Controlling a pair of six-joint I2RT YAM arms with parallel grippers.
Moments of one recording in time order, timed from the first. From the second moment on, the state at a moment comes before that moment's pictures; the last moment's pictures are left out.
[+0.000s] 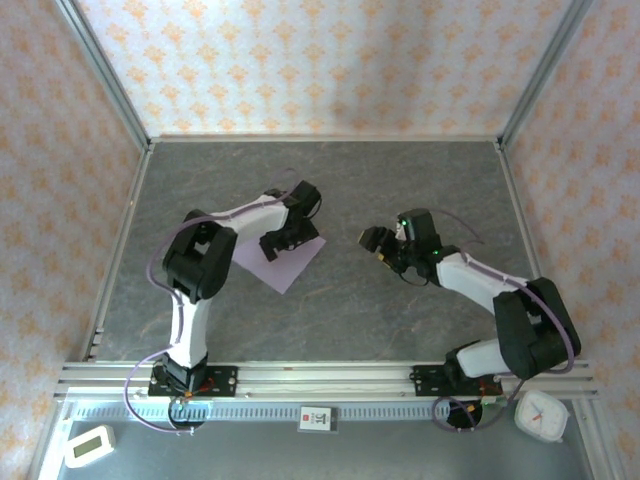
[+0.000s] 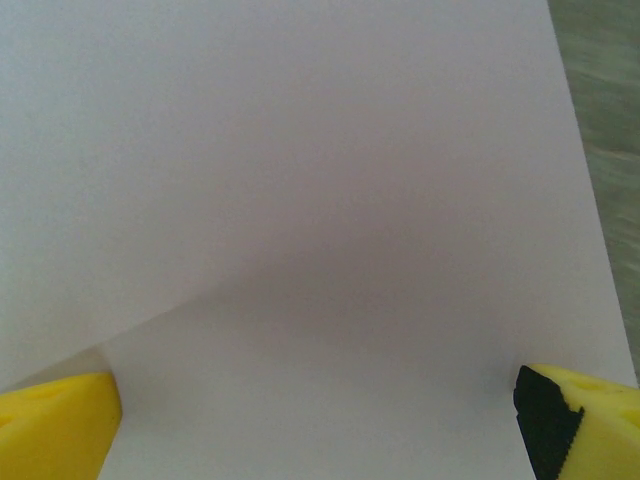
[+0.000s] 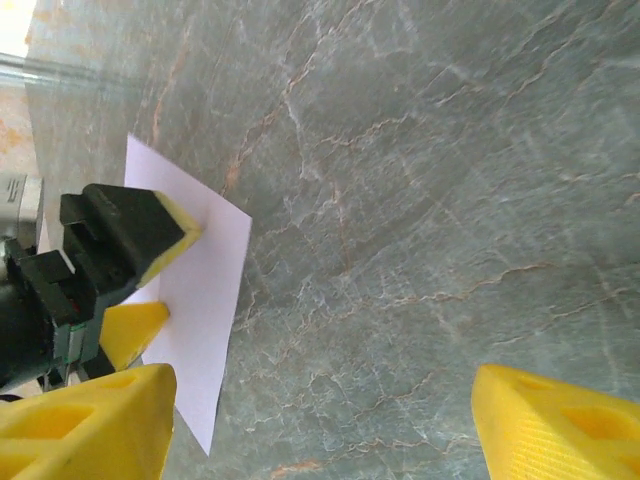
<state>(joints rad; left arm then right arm) -0.52 2.07 1.49 -0.83 -0.13 -1.06 0.36 1.38 0.65 -0.05 -0.36 0.90</state>
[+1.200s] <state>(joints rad) -0.56 2.25 1.82 -0.91 -0.07 -1.04 0.36 1.46 0.71 -0.07 -0.37 0.94</state>
